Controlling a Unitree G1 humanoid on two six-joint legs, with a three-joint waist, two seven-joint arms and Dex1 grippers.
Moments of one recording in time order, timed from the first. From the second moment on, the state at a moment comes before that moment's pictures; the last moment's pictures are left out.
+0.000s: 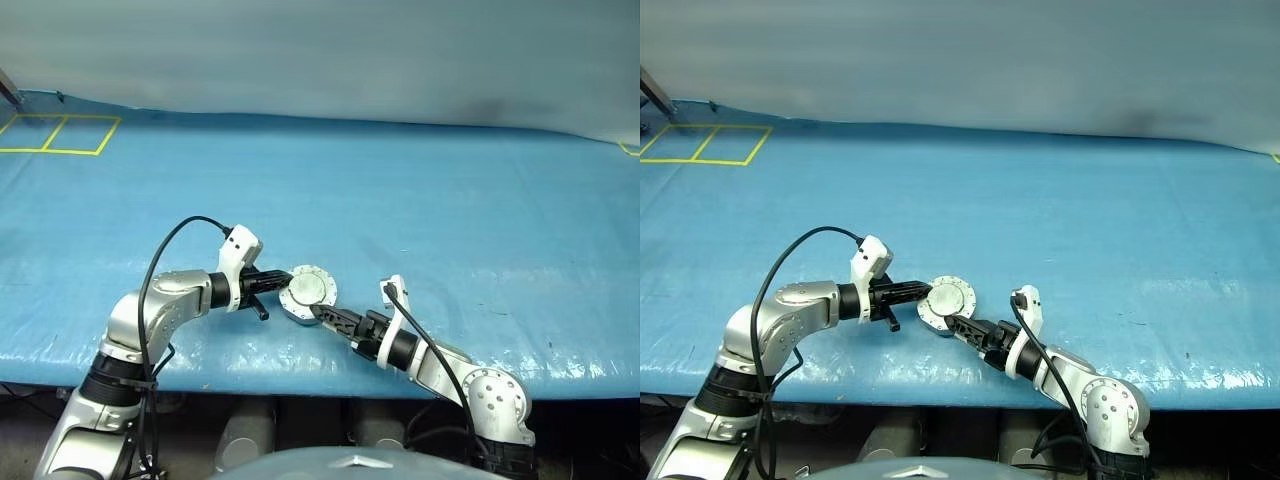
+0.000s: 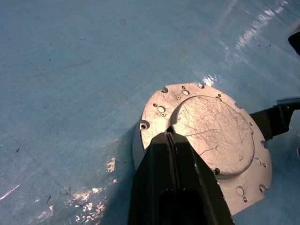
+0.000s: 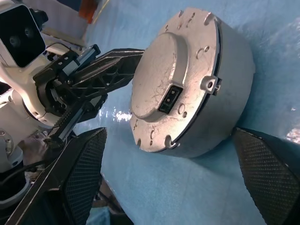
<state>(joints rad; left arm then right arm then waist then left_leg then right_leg) -0.27 0.52 -0.15 -0.22 -0.49 0.88 -0.72 0.09 -0.04 -0.13 -0.39 0.98 1.19 0.25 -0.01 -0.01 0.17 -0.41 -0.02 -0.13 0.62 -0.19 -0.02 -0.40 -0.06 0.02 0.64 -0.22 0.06</state>
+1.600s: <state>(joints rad) -0.25 0.53 -0.13 -0.21 -0.47 0.85 -0.72 0.13 0.00 -0.14 -0.26 1.25 1.12 0.09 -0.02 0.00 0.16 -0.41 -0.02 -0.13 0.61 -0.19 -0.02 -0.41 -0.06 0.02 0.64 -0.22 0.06</state>
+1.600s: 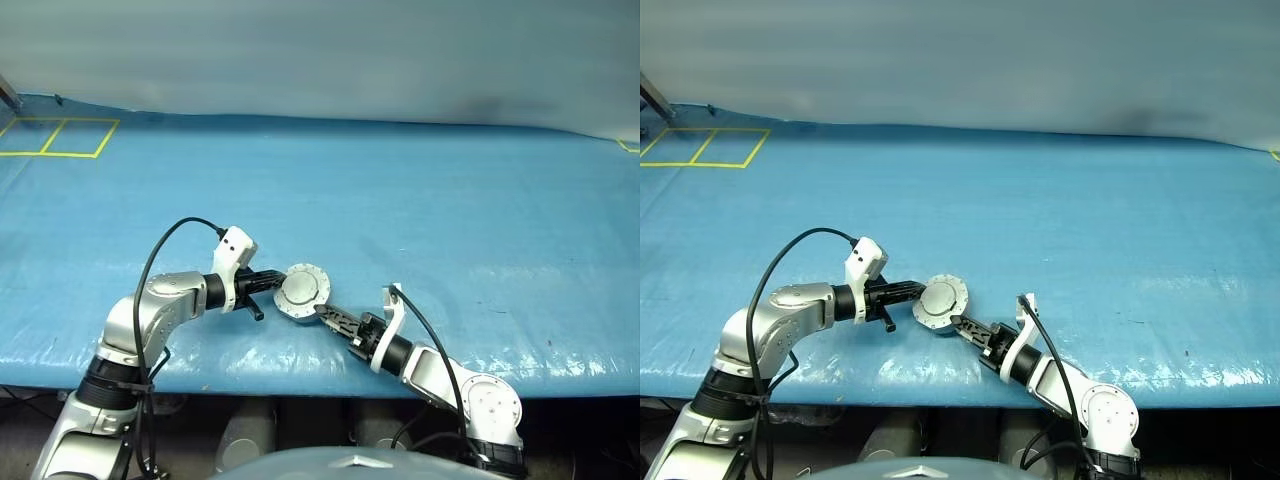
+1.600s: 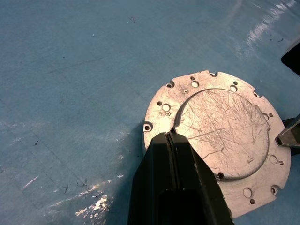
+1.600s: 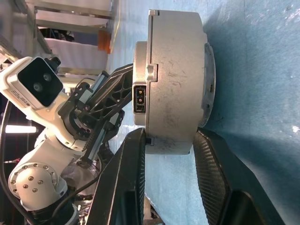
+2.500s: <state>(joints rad) -0.25 0.52 -0.14 -0.21 -0.46 0.86 -0.74 0.14 0.00 -0.13 -0.25 1.26 1.01 0.08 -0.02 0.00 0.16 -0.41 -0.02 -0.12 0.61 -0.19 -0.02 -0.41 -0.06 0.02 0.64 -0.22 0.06</state>
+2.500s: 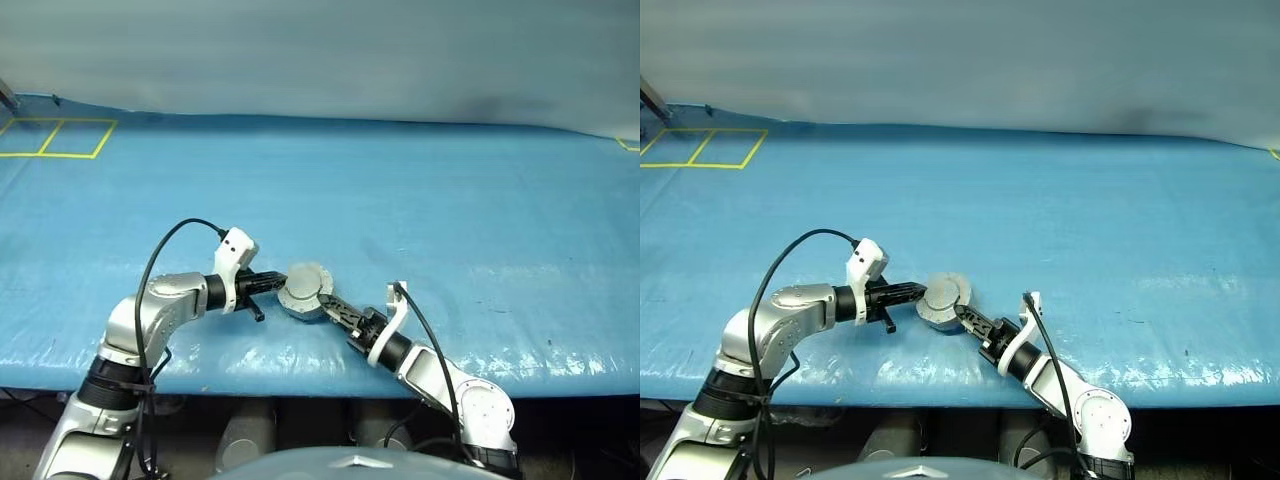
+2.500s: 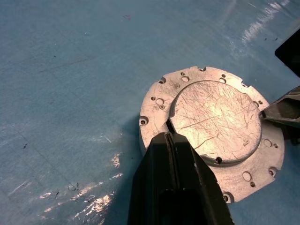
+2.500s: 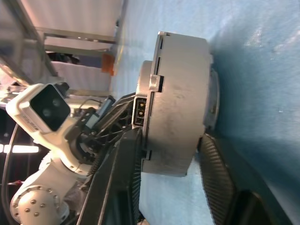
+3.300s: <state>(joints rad) -0.18 0.43 0.01 -0.32 -0.56 0.91 -0.64 0.17 0.04 -0.10 -0.25 1.27 0.97 0.09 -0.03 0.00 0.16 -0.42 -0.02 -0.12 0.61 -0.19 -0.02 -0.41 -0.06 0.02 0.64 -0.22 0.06</state>
